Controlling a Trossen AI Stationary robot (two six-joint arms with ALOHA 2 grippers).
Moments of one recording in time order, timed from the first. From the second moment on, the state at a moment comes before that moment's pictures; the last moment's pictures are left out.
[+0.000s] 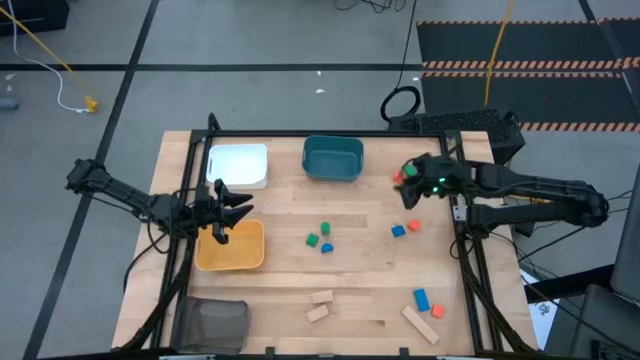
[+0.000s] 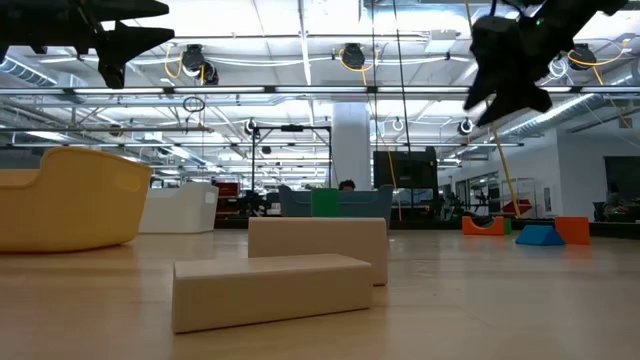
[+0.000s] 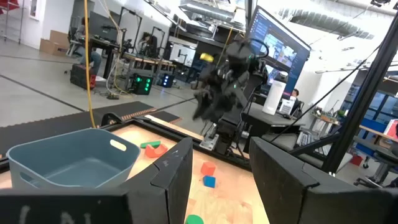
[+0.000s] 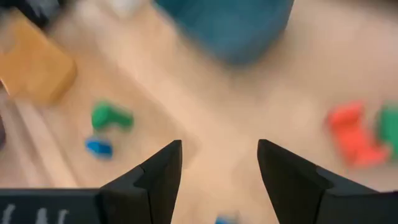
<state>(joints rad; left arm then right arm) -0.39 0.50 0.17 0.53 -0.61 -0.21 -0.21 0.85 0.72 -0.71 0.12 0.68</state>
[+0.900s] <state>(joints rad) -0.39 0.50 0.17 0.47 -0.61 -0.24 -0.13 1.16 0.64 -1.00 -0.06 0.90</state>
